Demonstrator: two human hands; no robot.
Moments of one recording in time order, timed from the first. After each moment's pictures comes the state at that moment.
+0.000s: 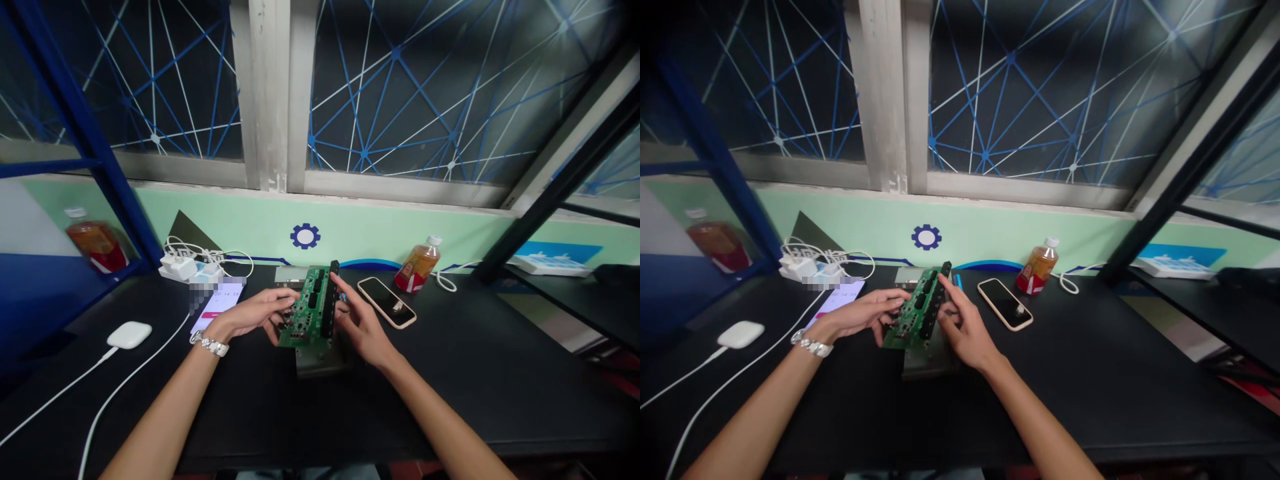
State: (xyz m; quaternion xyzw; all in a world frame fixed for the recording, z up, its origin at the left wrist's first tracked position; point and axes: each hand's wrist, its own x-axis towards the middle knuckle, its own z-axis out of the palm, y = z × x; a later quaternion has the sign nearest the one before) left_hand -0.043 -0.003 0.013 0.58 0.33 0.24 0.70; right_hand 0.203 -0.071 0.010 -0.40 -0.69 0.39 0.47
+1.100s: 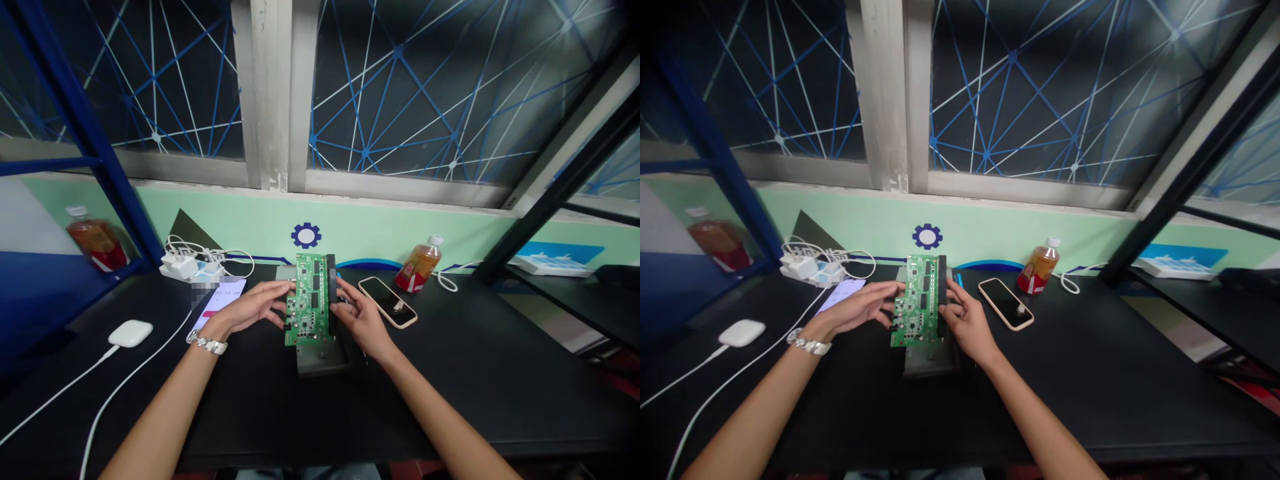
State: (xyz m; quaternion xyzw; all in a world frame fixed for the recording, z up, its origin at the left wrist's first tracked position) left_hand -0.049 0.006 0.009 0.56 0.29 0.30 0.72; right_hand 0.204 -0.050 -0.015 -0.40 -0.57 0.47 0.54
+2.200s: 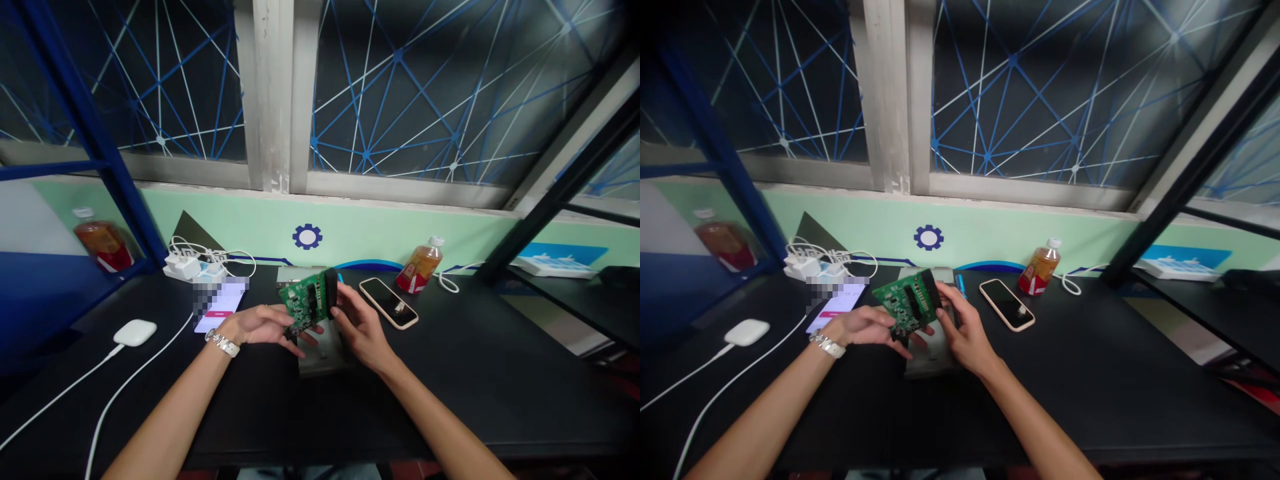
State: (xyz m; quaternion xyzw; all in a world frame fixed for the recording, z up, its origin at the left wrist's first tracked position) left_hand -0.041 -0.004 -0.007 0.49 0.08 0.12 0.86; right_hand 0.193 -0.067 -0.001 -0.33 -0.70 0.30 0.56
